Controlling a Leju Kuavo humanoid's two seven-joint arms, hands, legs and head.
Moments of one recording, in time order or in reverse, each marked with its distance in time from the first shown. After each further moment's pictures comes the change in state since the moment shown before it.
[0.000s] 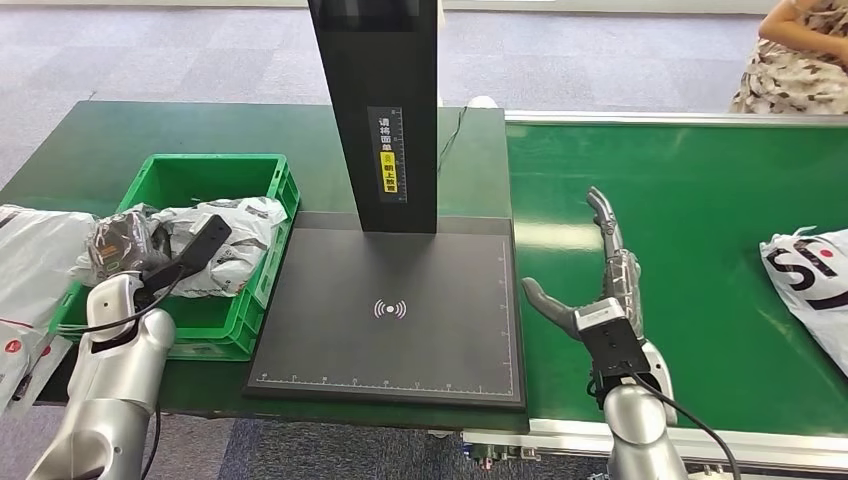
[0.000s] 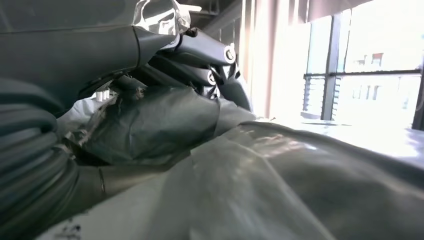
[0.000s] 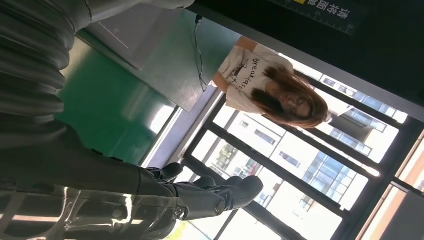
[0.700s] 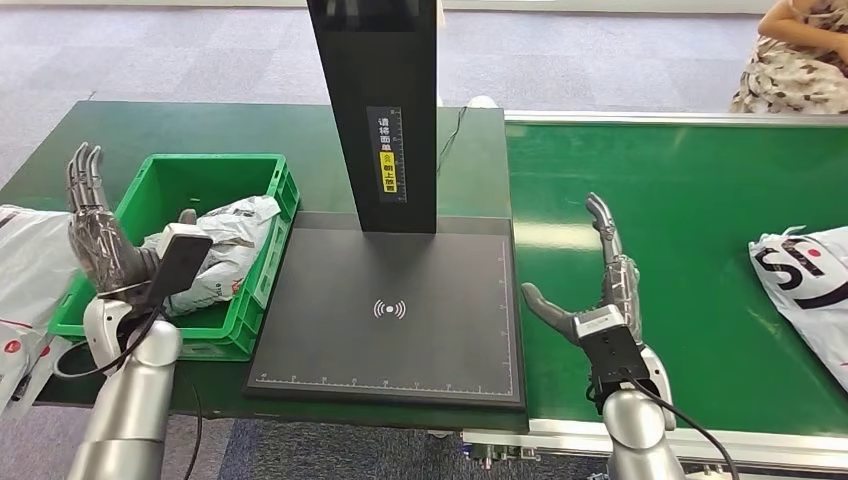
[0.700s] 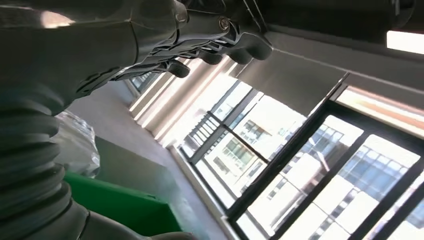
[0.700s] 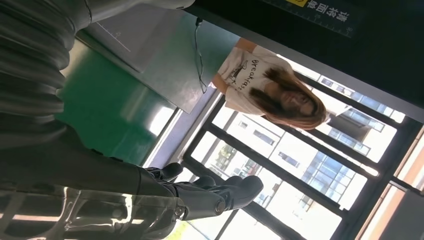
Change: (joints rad) left arm 0.177 -0.084 -0.062 -0.382 0.610 0.280 -0.488; right arm 0.015 0.002 -0.001 0.000 -0.010 -0.008 -0.022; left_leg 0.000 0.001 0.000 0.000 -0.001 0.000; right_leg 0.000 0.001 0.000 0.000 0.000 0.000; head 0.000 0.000
